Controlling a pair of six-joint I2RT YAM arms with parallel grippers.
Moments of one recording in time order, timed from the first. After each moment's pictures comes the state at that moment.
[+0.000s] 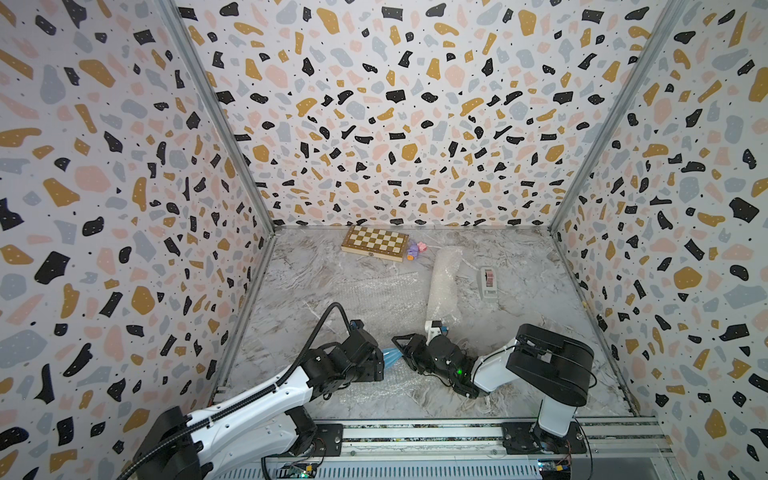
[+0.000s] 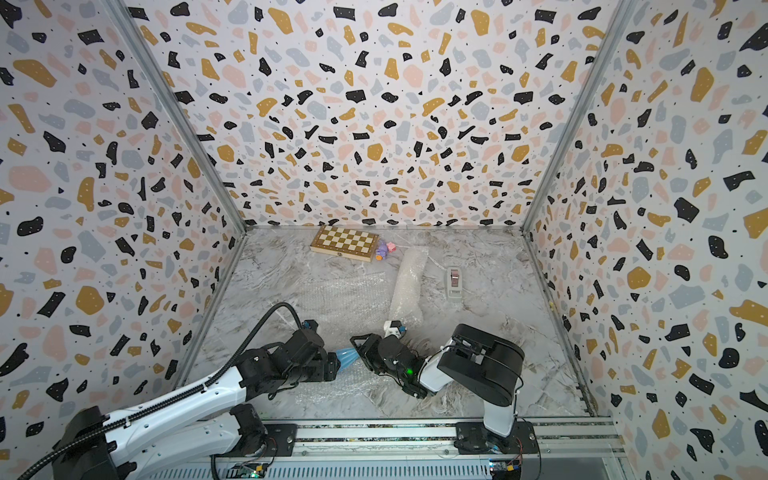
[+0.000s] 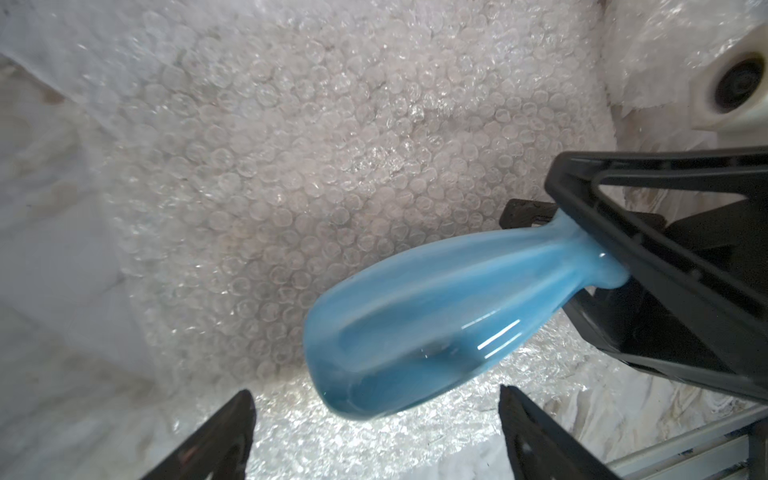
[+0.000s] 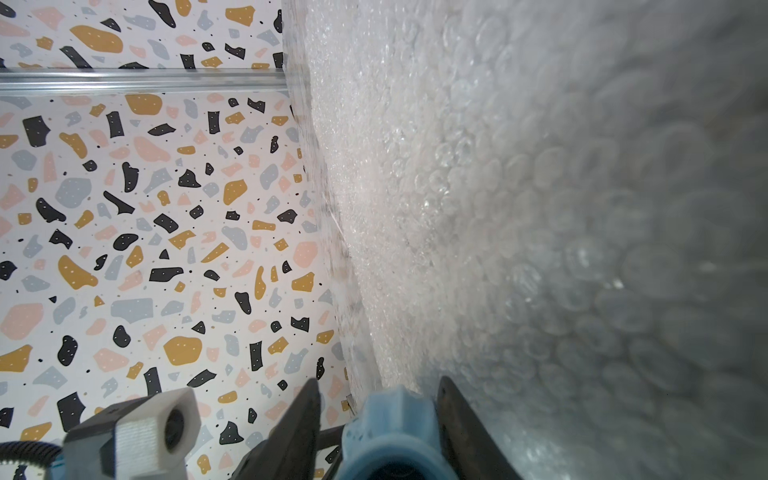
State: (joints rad) left arm -0.84 0.97 0.53 -0.63 -0.10 -0.79; right arm 1.08 1.79 0.51 0.93 0.08 1.61
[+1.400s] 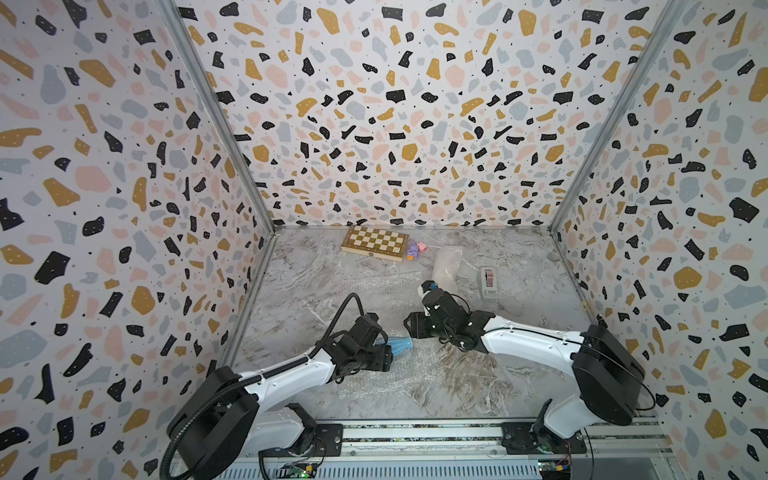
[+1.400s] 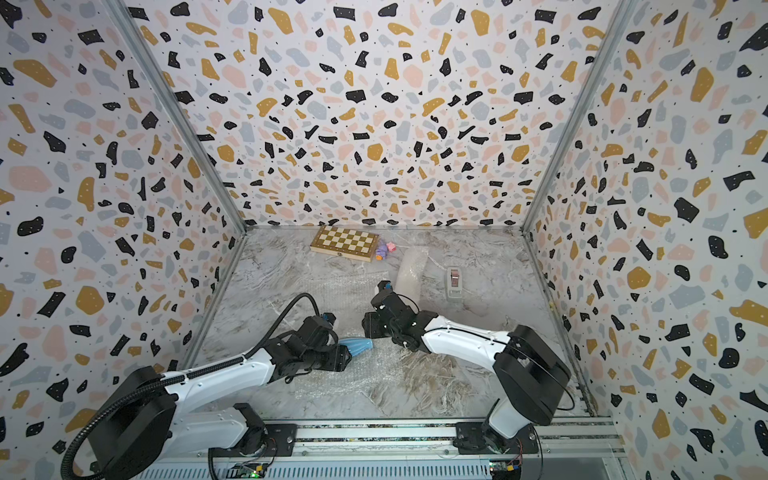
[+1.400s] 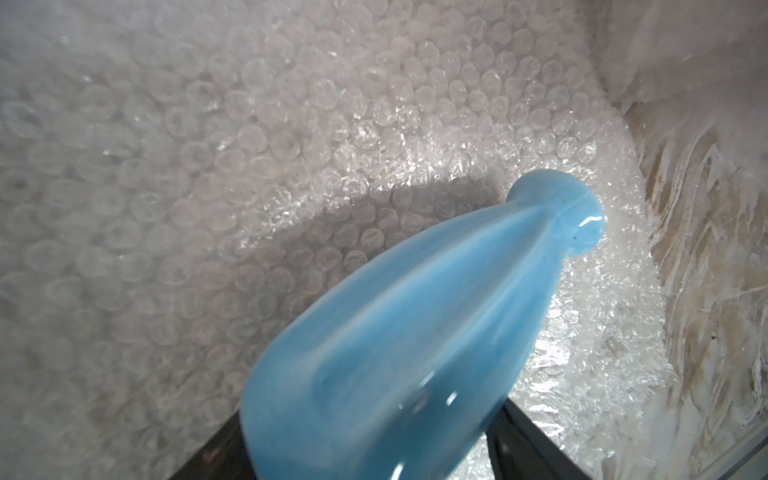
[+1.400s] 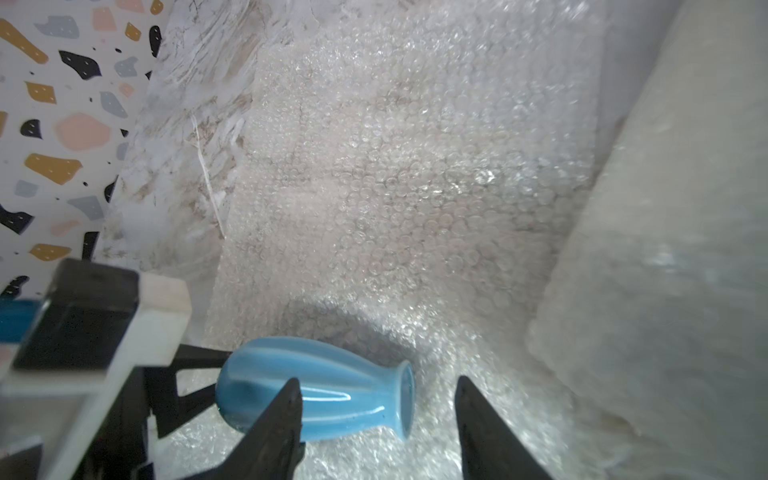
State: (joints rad) left arm -0.71 1.22 0.51 -0.31 0.08 -0.55; right arm 0.94 1.51 0.95 -0.22 0.06 0.63
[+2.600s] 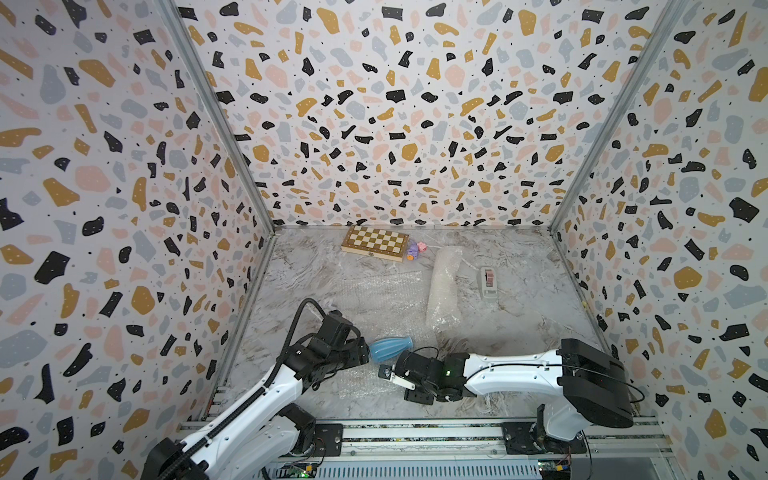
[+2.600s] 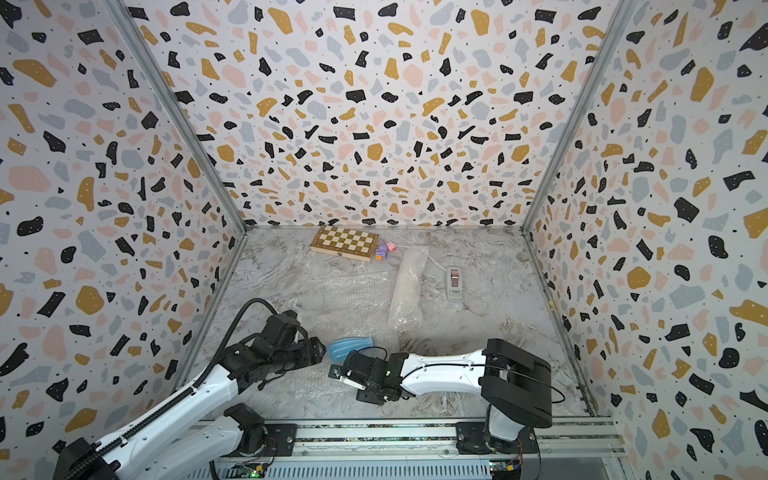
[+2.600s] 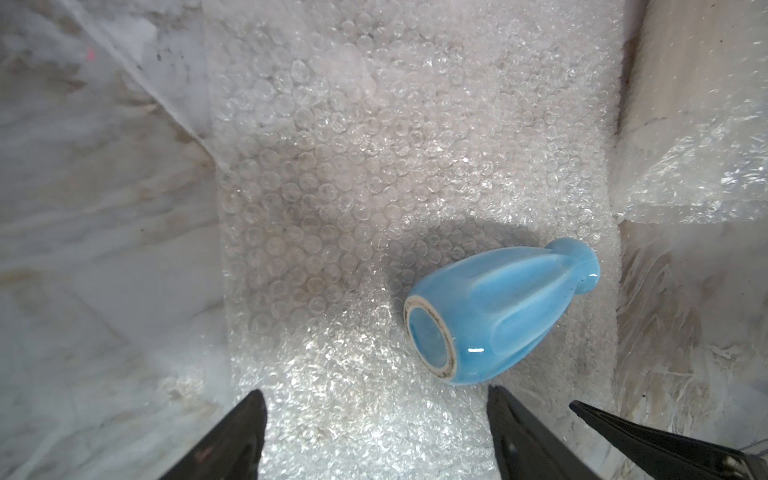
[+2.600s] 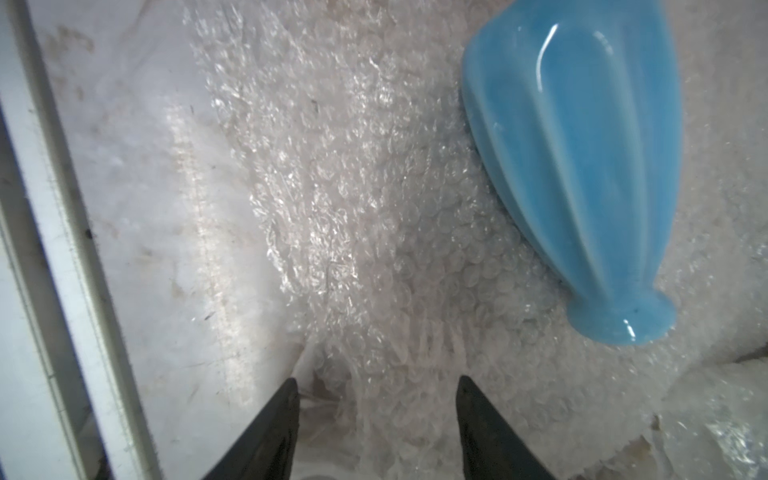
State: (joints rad) left arm -0.53 0.89 0.53 -0.66 0.03 -0.71; right arm 1.31 1.62 0.91 -0.40 0.15 -0.20
